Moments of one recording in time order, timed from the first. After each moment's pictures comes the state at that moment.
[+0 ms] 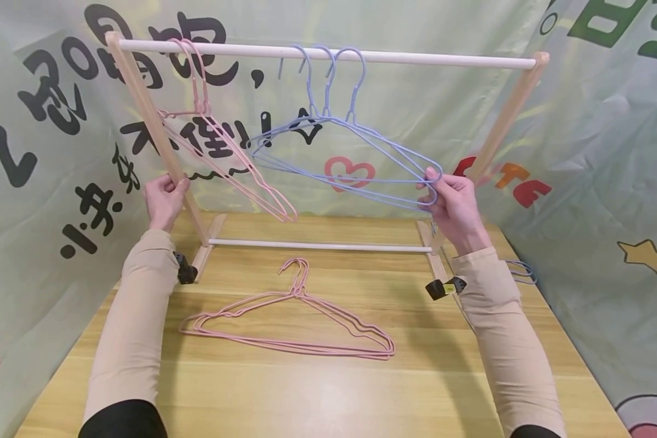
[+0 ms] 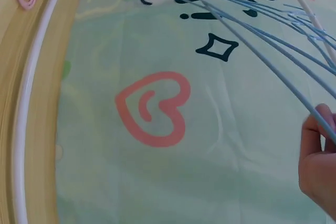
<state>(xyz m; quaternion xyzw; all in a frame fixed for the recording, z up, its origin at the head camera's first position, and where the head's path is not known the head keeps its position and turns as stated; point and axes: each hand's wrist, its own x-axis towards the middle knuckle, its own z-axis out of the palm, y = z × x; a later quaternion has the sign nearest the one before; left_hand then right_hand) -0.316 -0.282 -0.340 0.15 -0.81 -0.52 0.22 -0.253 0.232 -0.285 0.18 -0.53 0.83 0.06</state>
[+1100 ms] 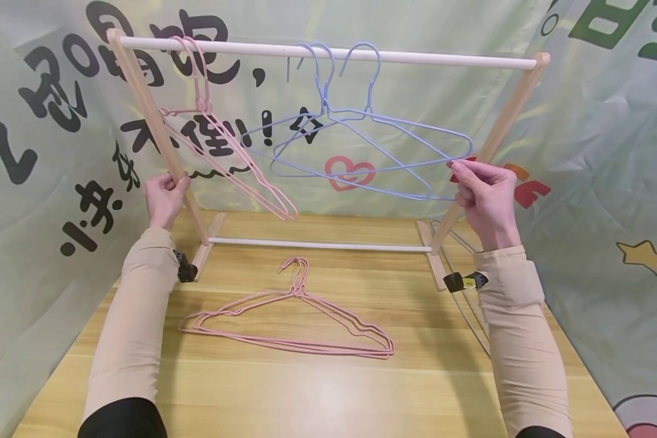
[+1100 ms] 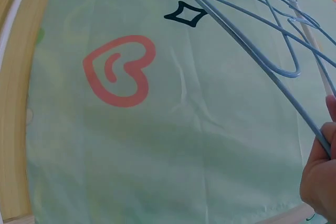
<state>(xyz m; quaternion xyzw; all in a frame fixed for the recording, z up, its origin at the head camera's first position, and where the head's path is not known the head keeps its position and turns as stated) -0.315 -0.283 -0.340 0.13 -0.81 -0.52 0.22 -0.245 0.260 -0.265 0.23 -0.50 0.82 0.14</state>
